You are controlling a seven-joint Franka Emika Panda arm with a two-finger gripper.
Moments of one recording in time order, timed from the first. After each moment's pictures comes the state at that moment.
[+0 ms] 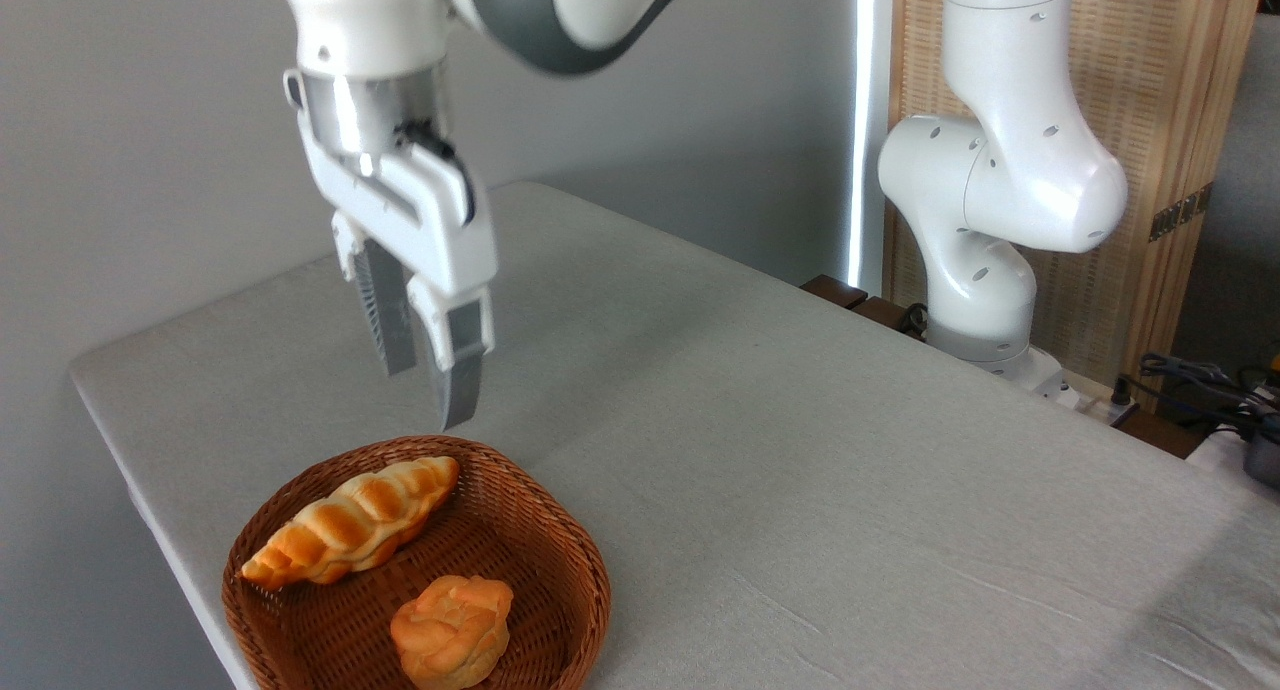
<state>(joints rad) 0.05 0.09 -0.18 -1.68 -0.07 1.87 0.68</state>
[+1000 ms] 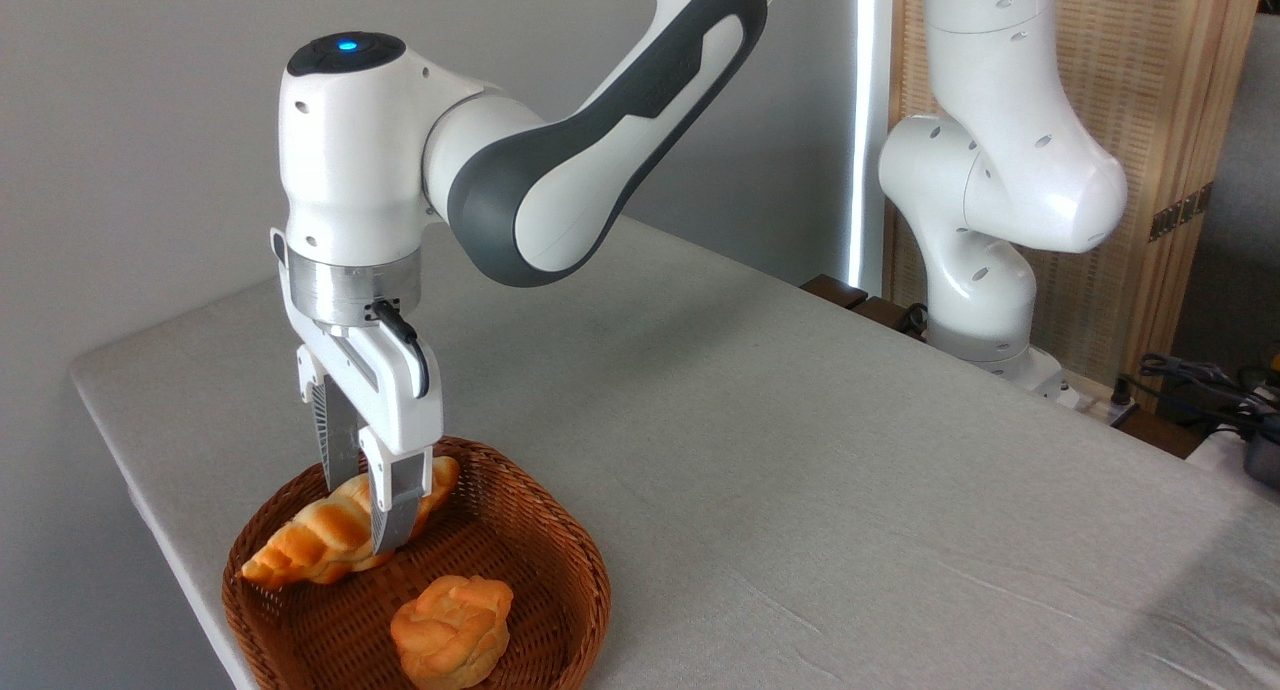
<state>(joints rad) 0.05 0.24 -0.22 -1.80 -0.07 2.27 0.68</state>
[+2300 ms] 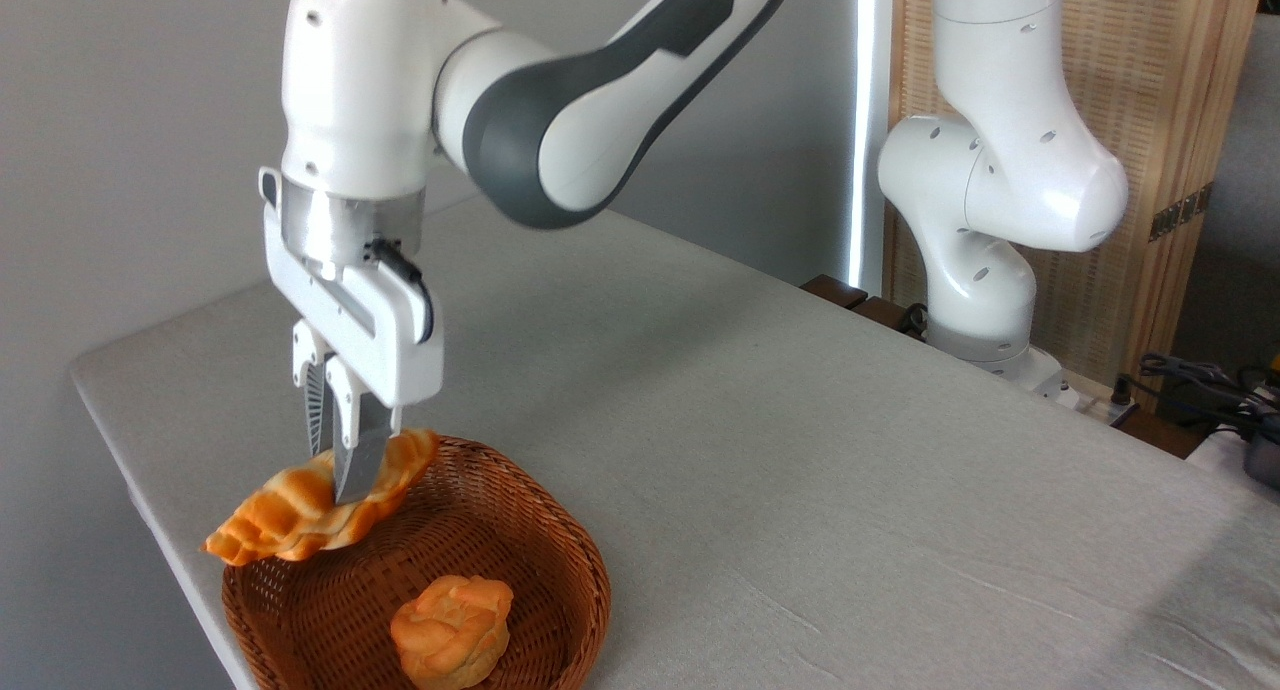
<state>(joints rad) 0.07 0.16 -0.20 -1.77 -0.07 2.25 0.68</state>
